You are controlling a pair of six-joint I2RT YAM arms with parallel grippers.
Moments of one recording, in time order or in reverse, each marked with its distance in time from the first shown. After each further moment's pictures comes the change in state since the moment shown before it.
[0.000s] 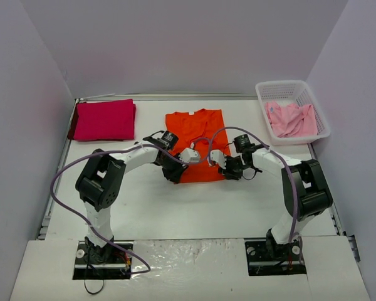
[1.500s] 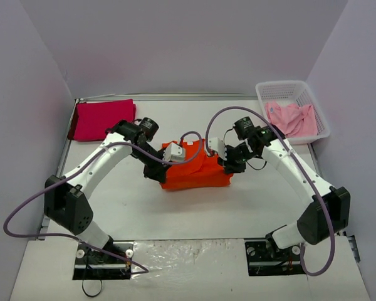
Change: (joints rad) left arm 0.062 -0.325 0.168 -0.646 0.192 0.380; right arm 0.120 -0.240 0.379 -0.614 -0.040 0.082
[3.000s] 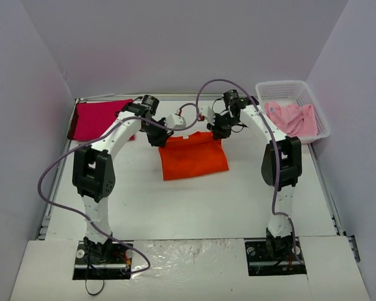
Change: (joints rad) left arm 0.154 0.367 0.297 0.299 -0.240 -0.091; right arm -0.122 0.655 0.557 0.147 -0.001 -0.065
